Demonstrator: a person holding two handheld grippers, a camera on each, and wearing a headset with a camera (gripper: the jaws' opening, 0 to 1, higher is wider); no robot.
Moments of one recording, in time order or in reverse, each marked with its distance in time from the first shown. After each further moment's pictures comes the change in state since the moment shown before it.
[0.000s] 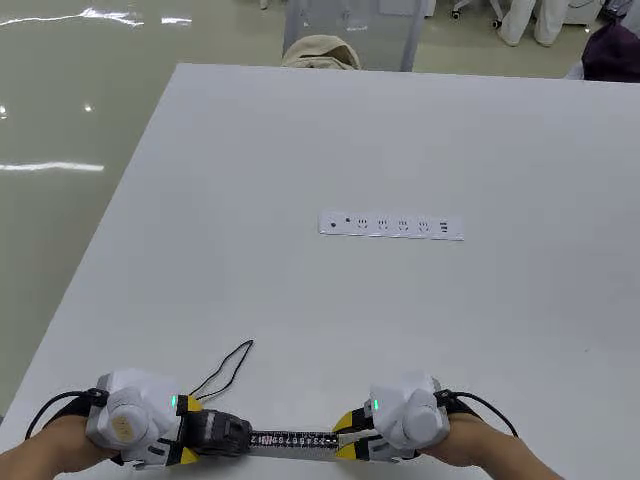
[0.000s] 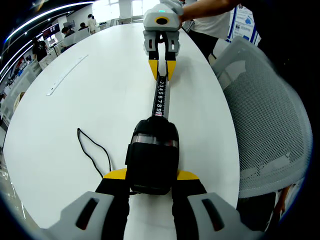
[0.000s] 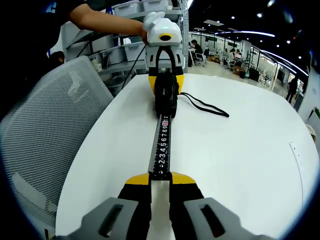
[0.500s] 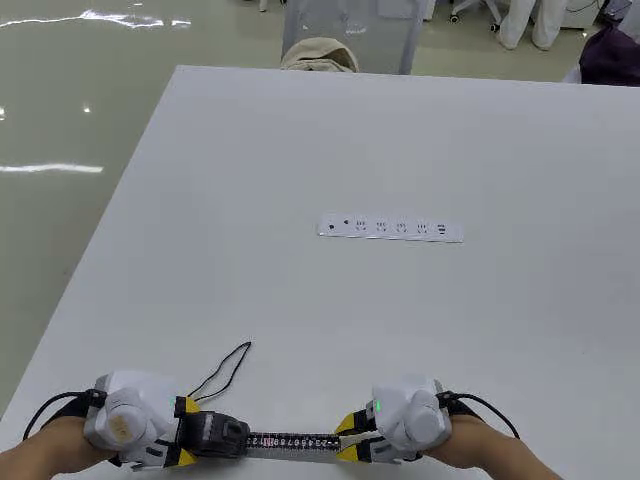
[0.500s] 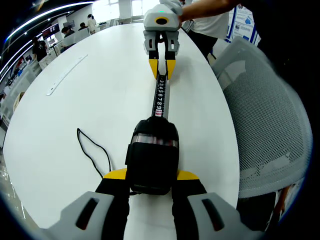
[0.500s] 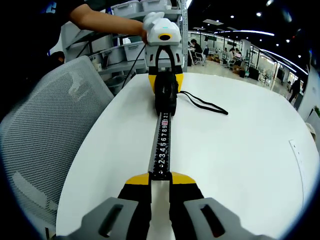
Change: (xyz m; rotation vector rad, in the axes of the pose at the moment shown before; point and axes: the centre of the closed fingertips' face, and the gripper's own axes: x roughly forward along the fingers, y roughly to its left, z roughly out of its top) left arm 0.001 0.000 0.001 0.000 -0.002 -0.004; right arm -0.004 0.000 -0.005 0.007 0.005 0.001
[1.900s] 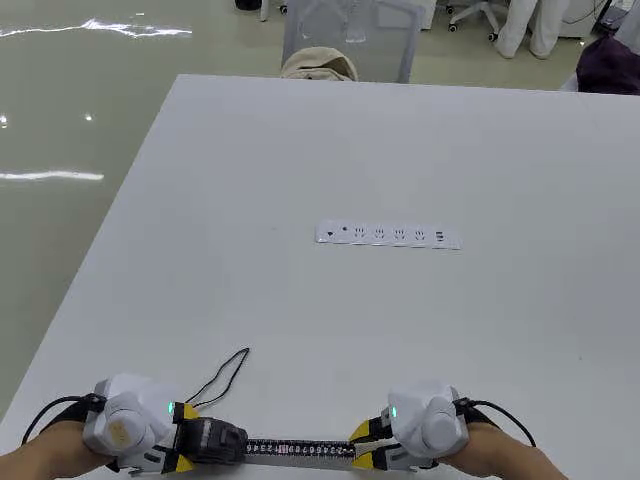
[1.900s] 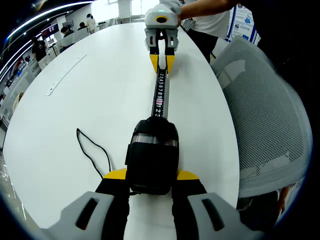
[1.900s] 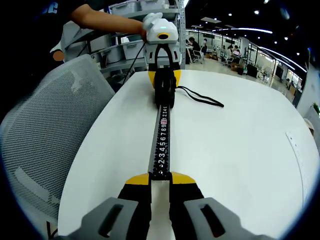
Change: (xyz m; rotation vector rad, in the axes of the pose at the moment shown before) left arm 0.000 0.000 0.000 0.006 0.008 -0.003; right arm -0.017 0.002 -0.017 0.013 0.016 -0.009
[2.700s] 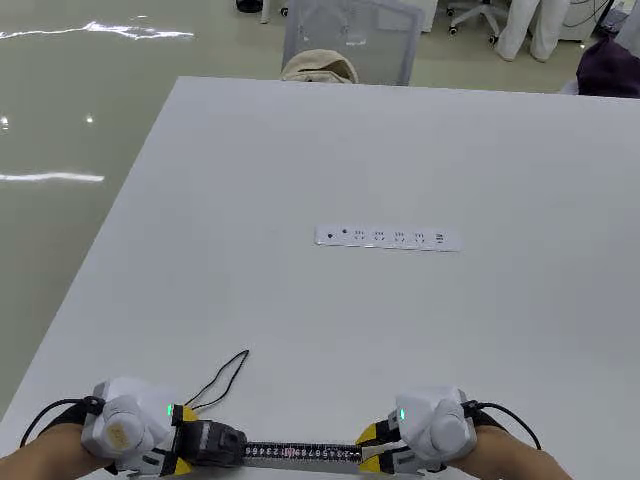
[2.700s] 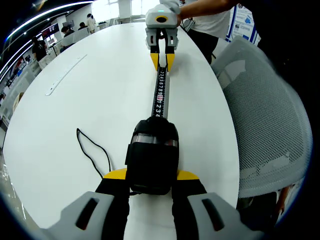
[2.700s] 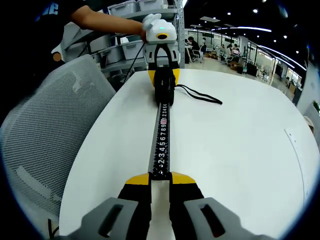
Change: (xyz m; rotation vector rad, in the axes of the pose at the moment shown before) left arm 0.001 0.000 0.000 -0.002 -0.001 0.000; right arm -0.008 0.001 -0.006 0.013 0.001 0.004
